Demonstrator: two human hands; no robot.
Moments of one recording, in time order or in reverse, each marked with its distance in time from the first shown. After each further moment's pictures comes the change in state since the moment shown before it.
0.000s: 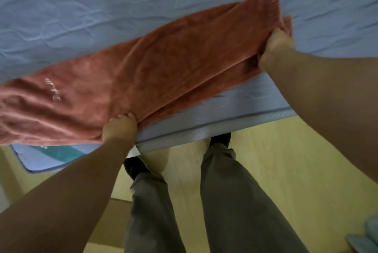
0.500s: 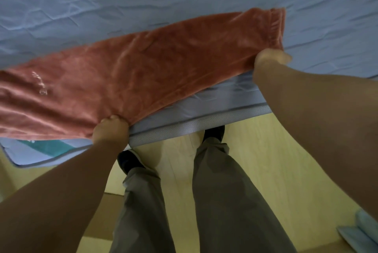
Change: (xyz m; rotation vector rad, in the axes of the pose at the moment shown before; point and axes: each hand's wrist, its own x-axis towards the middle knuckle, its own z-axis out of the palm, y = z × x) left_hand -0.015 0.010 0.017 0.052 -0.053 0.001; right_hand 0.017 0.029 -0.049 -0.584 0.272 0.077
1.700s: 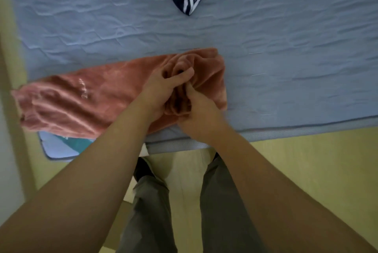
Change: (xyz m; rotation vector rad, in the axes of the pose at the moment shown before) left_hand -0.024 0.014 -0.178 -2.137 -0.083 0.305; right_hand -0.233 0.051 0.007 -0.523 -0.981 -0.928
